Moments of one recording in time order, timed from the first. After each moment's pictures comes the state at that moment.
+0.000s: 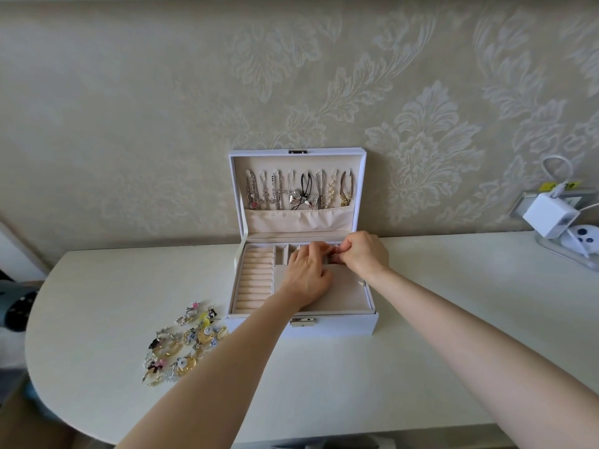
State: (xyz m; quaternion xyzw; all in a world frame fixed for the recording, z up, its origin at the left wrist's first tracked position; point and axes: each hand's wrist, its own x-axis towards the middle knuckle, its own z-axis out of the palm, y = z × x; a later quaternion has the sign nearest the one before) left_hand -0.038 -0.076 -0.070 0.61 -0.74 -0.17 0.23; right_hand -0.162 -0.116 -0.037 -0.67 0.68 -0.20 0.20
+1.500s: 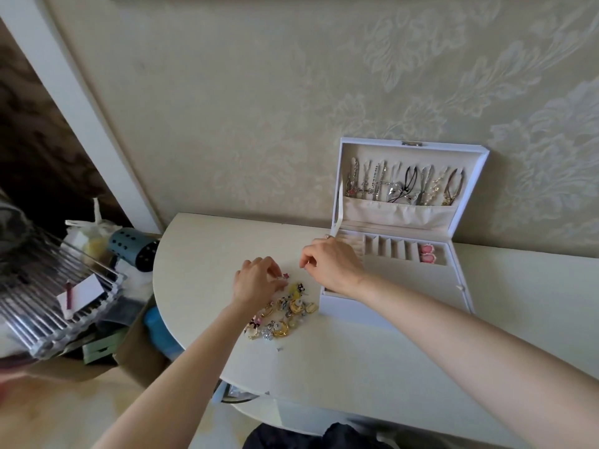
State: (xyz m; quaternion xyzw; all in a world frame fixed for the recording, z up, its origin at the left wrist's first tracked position) left_hand 0.163 0.026 -0.090 0.81 -0.53 -0.12 0.22; right_hand 0.007 -0.046 -0.038 -0.92 0.35 -0.12 0.13
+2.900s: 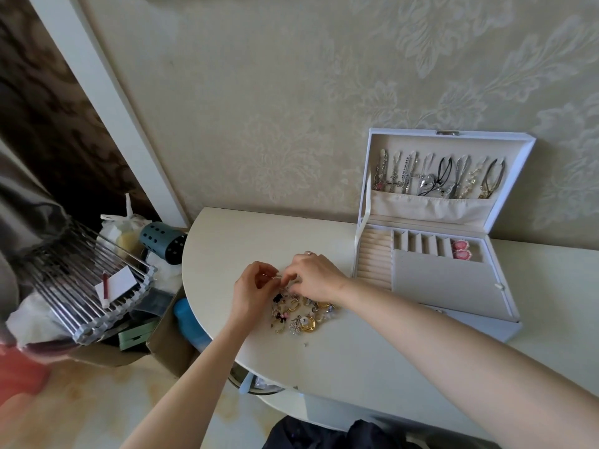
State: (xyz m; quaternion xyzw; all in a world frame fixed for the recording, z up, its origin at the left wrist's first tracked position) left_hand 0.192 0.073 -0.107 0.75 -0.41 -0.21 0.47; right_hand 0.064 -0.017 -0.060 -0.93 0.27 -0.03 0.24
